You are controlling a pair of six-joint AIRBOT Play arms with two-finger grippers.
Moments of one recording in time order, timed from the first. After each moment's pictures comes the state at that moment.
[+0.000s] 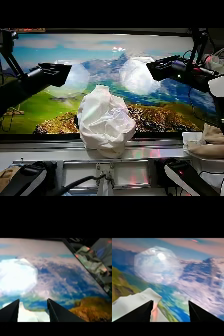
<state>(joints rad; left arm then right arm) -0.22 -0.82 0.96 -2.36 0.63 2.00 0.11 -0.93 1.16 -0.98 0.84 1.11</state>
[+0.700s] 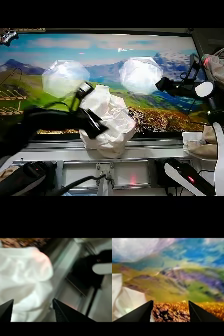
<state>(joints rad) -0.71 -0.91 0.88 -2.30 0.99 1.96 -0.09 -1.05 0.95 -1.13 0.91 1.59</state>
